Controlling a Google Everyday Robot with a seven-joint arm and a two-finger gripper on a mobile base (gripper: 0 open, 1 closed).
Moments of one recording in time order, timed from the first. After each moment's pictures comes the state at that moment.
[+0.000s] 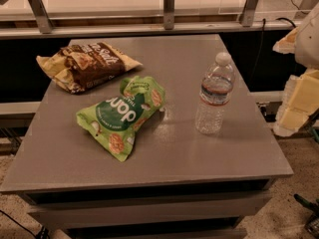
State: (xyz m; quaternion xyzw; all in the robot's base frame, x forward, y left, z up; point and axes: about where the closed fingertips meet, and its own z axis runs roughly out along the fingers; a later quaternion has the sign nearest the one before) arm 0.438 -0.216 0.978 -0.60 0.78 -0.04 0.16
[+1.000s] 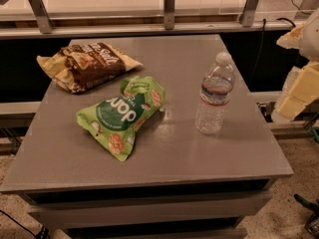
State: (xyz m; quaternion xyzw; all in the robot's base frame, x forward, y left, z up) arm 0.464 -0.229 0.976 -0.58 0.79 -0.02 0.20
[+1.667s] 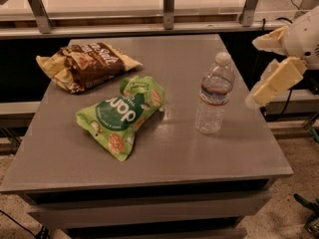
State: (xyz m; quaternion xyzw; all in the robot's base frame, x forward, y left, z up) arm 0.505 -0.189 0.964 -0.56 0.75 0.14 0.32
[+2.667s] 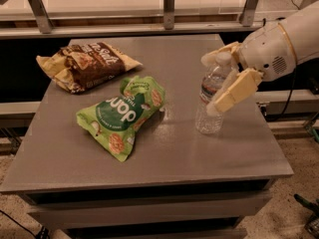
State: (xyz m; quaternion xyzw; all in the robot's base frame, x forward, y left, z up) arm 0.490 -0.106 0.949 -0.61 0.66 0.29 0.34
